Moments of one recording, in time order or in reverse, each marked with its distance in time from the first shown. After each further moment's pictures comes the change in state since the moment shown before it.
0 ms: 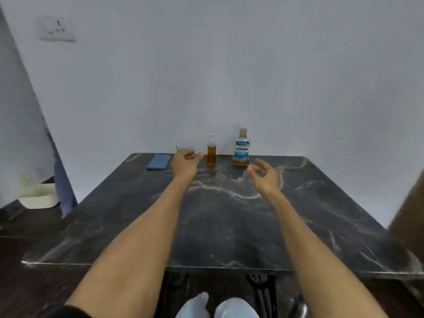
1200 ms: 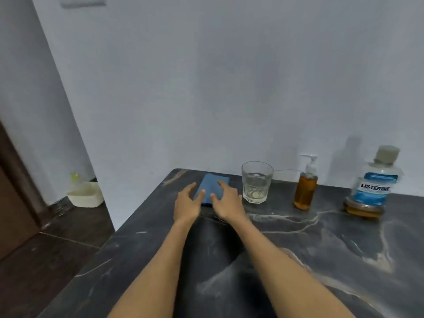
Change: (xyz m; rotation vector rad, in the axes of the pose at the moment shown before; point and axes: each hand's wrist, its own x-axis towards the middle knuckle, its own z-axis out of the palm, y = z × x) left_hand 0.258 -0.234 -0.062 0.214 0.084 -0.130; right_hand 0.166 0.093 0.382 -0.472 -0.520 -0.086
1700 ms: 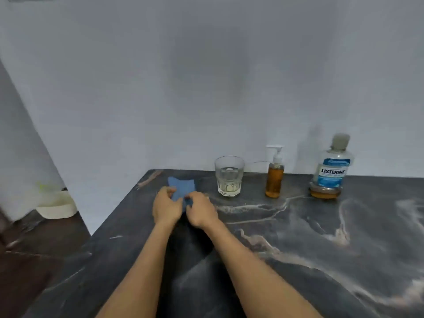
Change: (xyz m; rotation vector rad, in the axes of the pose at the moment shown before) left_hand -0.014 0.013 0.006 0.179 0.065 -0.030; right_hand -0.029 -0.007 0.003 -0.060 -0.118 -0.005
